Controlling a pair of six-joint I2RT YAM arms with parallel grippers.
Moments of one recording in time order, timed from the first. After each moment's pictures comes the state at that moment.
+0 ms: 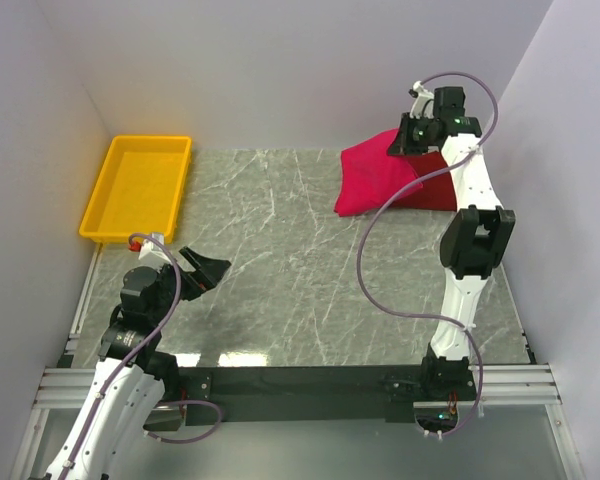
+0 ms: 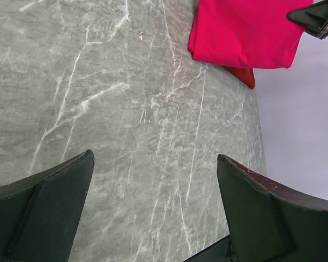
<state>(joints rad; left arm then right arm) -0.19 0.41 0.38 -0.27 0.23 -0.81 -0.03 2.16 2.20 -0.82 -0.48 0.01</state>
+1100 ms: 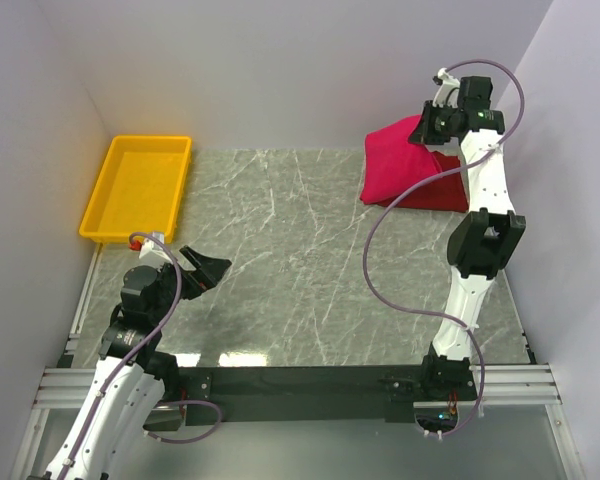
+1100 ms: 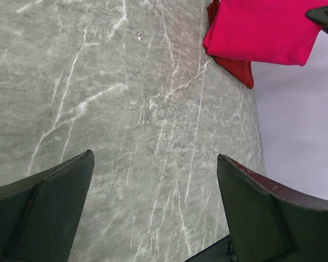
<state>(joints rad) -0.19 0.42 0.38 -0.25 0.24 -0.81 -0.11 2.18 2.34 -0.87 -0.47 -0.04</state>
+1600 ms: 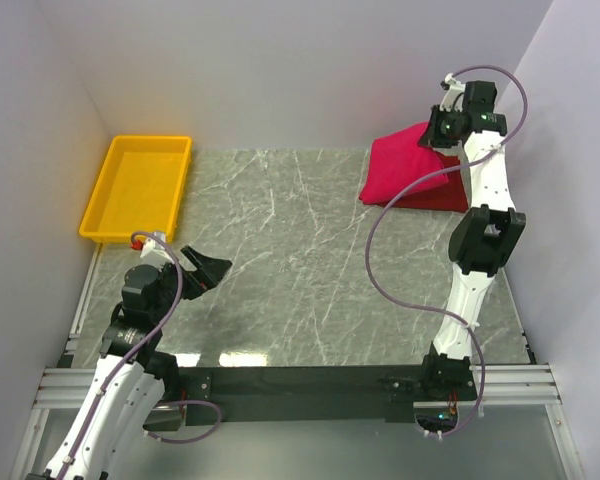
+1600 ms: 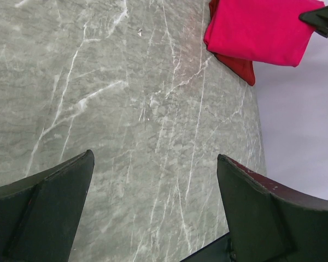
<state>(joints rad) -0.19 0.43 0.38 -0.25 0.25 -0.81 -0.15 2.22 2.35 -0.85 -0.40 -0.05</state>
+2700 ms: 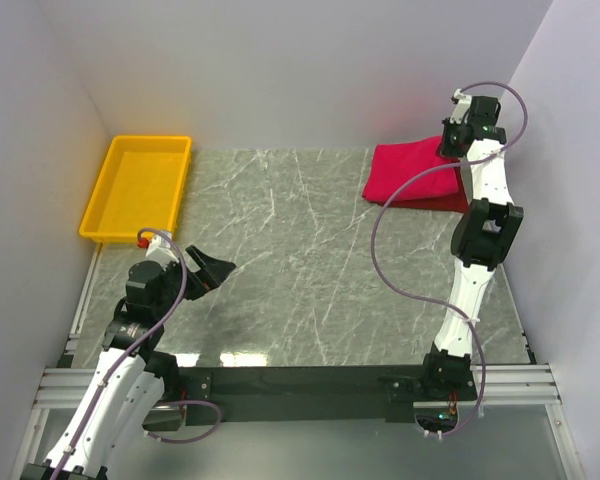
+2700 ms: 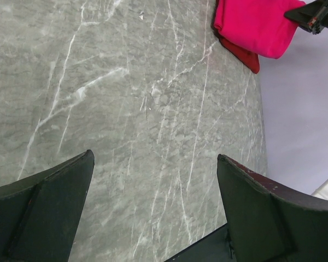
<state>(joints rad) -0.19 0.49 0.38 -0.24 0.29 -0.80 -0.22 2.37 2.35 -0.71 -0.25 -0.12</state>
